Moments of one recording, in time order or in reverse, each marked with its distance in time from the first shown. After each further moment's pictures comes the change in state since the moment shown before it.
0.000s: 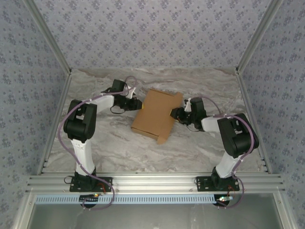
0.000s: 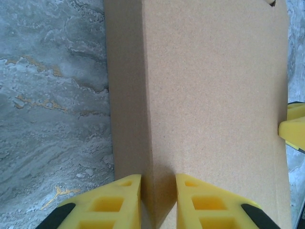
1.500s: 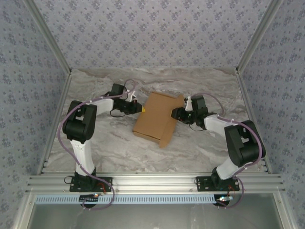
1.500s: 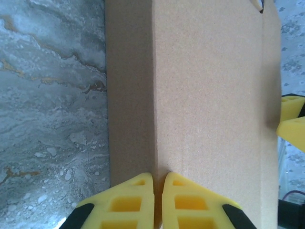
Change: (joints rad) left arm 0.009 -0.018 -0.107 0.111 0.127 -0.104; right arm 0.000 -0.144 0.047 -0.288 0.060 -0.193
